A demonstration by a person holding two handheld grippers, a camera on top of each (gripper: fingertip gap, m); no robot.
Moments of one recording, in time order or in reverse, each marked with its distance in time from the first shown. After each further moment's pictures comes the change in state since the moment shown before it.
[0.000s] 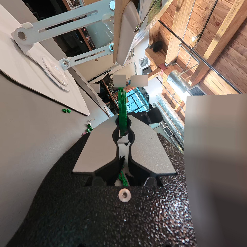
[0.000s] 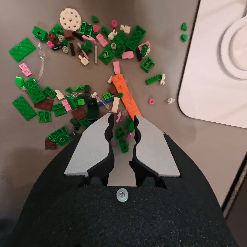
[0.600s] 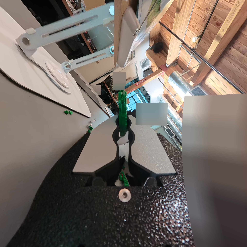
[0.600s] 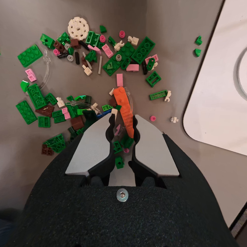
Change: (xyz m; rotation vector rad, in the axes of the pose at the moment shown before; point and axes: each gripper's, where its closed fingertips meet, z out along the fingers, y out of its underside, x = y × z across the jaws) left arm 0.000 -0.004 -0.003 0.012 -0.009 0.014; right arm 0.000 -0.014 0.016 0.001 -0.120 -0.054
